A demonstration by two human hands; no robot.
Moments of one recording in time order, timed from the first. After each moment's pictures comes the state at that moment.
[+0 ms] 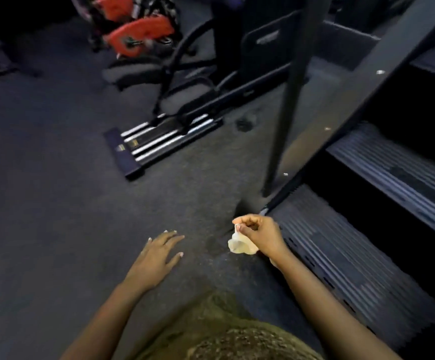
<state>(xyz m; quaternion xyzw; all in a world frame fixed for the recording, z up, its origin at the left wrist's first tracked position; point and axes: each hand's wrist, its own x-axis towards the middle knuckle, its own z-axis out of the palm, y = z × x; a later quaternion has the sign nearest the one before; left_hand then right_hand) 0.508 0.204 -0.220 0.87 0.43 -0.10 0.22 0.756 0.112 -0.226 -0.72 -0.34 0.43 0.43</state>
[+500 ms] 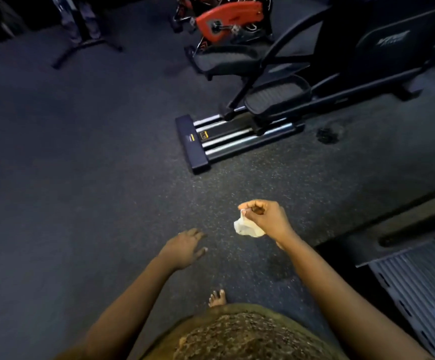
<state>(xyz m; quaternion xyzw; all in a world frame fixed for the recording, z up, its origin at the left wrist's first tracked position) 0.335 0.406 -0.251 0.82 0.48 -0.20 0.25 0.566 0.376 -0.223 -0.66 -0.44 0.48 0.37</state>
